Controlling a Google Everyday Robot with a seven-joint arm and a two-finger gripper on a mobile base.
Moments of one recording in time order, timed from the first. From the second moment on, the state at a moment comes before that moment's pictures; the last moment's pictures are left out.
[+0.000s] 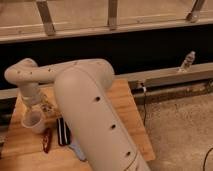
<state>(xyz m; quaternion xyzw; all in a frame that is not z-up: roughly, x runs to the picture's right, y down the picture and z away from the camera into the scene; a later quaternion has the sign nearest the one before) -0.360 0.129 0.771 -0.39 0.14 0.37 0.83</state>
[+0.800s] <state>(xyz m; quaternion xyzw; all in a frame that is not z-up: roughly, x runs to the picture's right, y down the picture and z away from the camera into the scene) -0.328 0.135 0.775 -0.39 0.15 0.38 0.82</state>
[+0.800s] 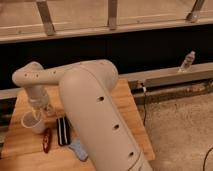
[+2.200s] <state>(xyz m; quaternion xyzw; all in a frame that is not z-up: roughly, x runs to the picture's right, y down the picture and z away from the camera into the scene) -0.253 0.007 0.720 -0.42 0.01 0.50 0.76</state>
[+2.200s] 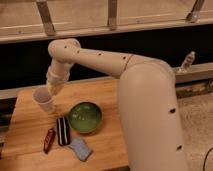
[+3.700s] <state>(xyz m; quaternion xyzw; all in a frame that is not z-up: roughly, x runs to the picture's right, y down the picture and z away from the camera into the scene) -0.068 0.085 0.733 -0.37 0.14 0.61 0.69</state>
